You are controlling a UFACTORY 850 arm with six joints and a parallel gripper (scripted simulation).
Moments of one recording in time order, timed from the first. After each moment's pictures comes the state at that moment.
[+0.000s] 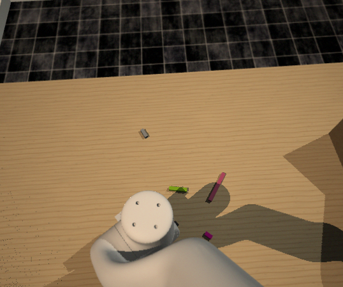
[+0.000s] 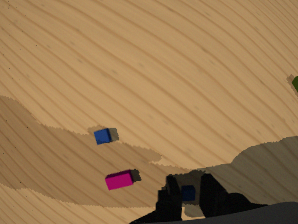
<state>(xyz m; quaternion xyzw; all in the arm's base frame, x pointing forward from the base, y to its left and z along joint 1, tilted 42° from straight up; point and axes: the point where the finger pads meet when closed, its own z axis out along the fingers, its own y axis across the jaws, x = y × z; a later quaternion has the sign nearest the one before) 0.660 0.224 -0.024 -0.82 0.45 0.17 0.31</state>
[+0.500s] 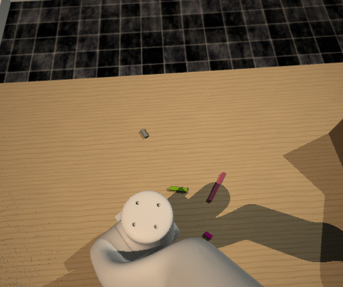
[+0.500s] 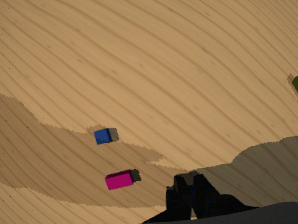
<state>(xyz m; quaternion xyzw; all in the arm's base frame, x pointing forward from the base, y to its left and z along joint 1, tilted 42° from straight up) 0.660 0.224 -0.024 -0.82 0.45 0.17 0.31</state>
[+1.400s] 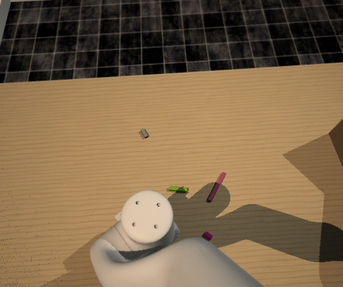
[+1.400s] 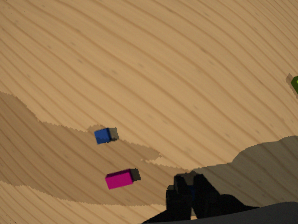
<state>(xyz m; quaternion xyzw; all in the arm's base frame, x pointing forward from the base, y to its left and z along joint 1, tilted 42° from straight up) 0.659 0.223 -0.023 -0.82 0.45 0.17 0.31</state>
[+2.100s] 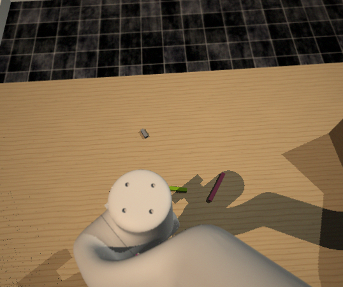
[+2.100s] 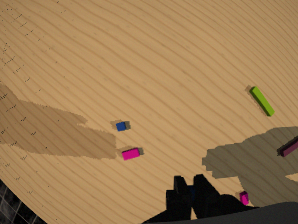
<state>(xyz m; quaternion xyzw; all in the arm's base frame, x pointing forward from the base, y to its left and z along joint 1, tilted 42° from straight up) 0.659 0.160 0.047 -0.82 0.45 0.17 0.31</state>
